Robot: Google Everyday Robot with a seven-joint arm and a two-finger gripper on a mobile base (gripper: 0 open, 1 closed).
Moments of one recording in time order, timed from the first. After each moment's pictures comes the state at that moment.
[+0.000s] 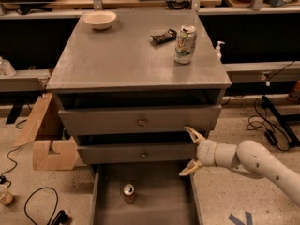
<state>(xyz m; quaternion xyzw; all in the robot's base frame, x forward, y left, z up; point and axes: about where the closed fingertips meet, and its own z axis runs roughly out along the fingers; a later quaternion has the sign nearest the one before) 0.574 -0.142 0.536 -0.63 0.58 0.09 0.51</state>
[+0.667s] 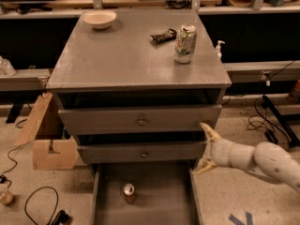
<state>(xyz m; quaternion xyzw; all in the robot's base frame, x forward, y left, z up) 0.565 -0.190 0.559 -0.61 0.61 0.04 0.50</state>
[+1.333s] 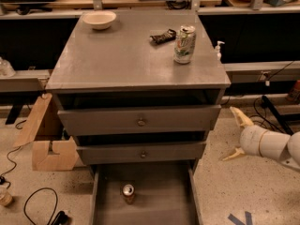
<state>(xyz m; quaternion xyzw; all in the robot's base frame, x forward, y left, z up) 0.571 -0.287 0.637 -0.61 0.63 -0.07 0.48</state>
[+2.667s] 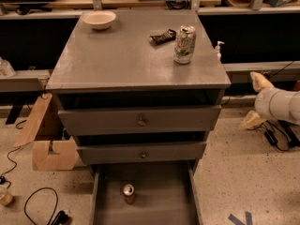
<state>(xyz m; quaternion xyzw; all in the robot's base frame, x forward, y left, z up) 0.644 -0.356 0.735 -0.60 0.66 -0.23 0.39</state>
